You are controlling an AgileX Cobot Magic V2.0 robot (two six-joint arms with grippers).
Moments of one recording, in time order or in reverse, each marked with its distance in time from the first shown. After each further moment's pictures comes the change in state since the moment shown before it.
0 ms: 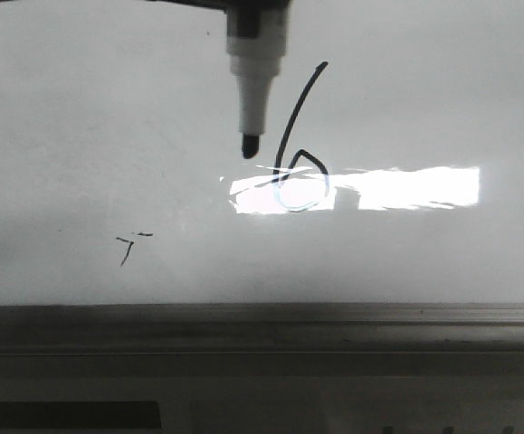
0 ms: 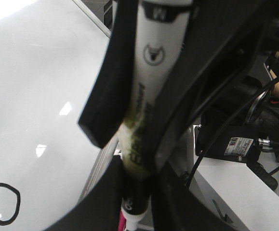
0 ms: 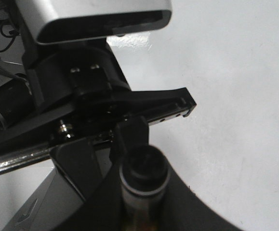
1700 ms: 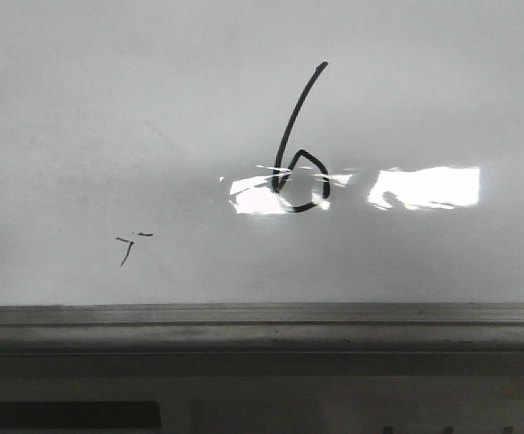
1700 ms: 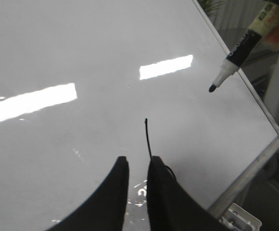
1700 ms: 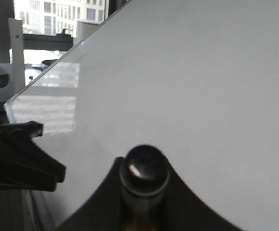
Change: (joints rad) left arm 0.000 -0.478 0.217 0.137 -0.557 -0.341; right arm 0.000 -0.058 0.000 -0.040 -0.381 0.000
